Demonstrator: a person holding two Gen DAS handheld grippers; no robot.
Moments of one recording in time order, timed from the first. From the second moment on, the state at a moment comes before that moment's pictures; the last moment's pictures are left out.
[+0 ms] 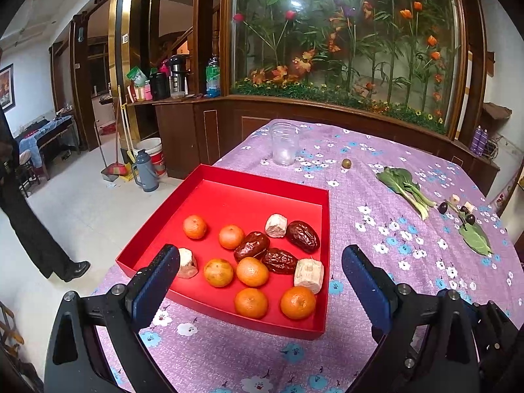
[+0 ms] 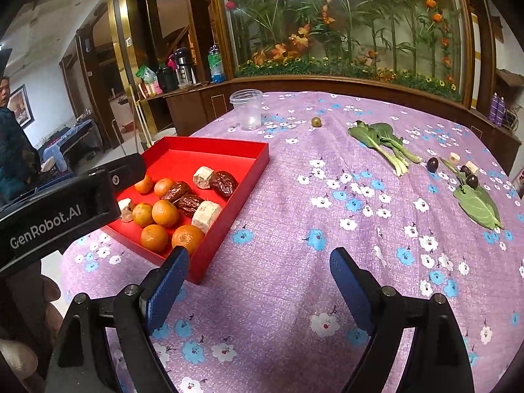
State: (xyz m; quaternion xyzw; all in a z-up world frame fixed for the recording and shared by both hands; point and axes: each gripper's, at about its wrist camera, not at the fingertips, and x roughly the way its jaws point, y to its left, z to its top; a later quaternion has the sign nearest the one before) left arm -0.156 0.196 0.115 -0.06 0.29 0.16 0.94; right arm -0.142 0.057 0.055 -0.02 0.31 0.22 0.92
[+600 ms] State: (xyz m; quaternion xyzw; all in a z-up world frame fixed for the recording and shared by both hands) left arm -0.149 0.201 0.103 -0.07 0.31 0.16 0.94; right arm -0.137 0.065 0.044 -0.04 0.33 0.22 0.92
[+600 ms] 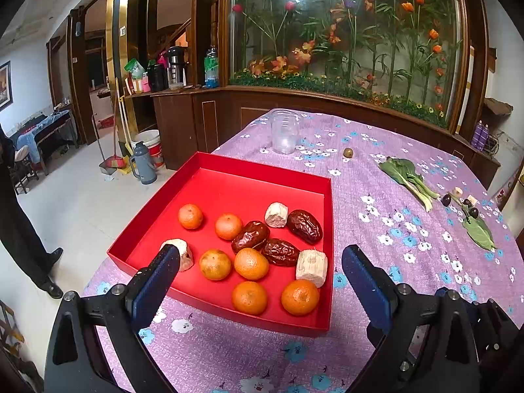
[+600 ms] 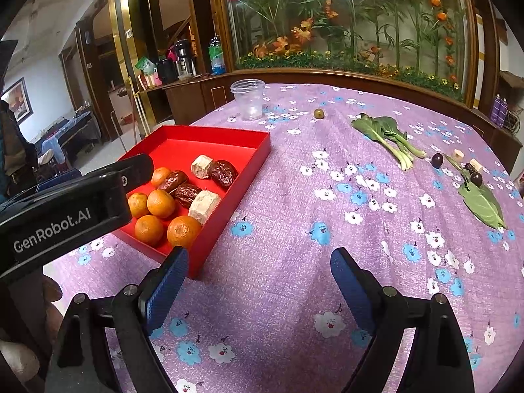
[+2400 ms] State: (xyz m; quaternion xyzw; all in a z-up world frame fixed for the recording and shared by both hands) left arm -0.218 0.229 0.161 -0.01 0.15 0.31 0.94; right arm -0.159 0.114 0.059 -0.08 0.28 0.26 0.92
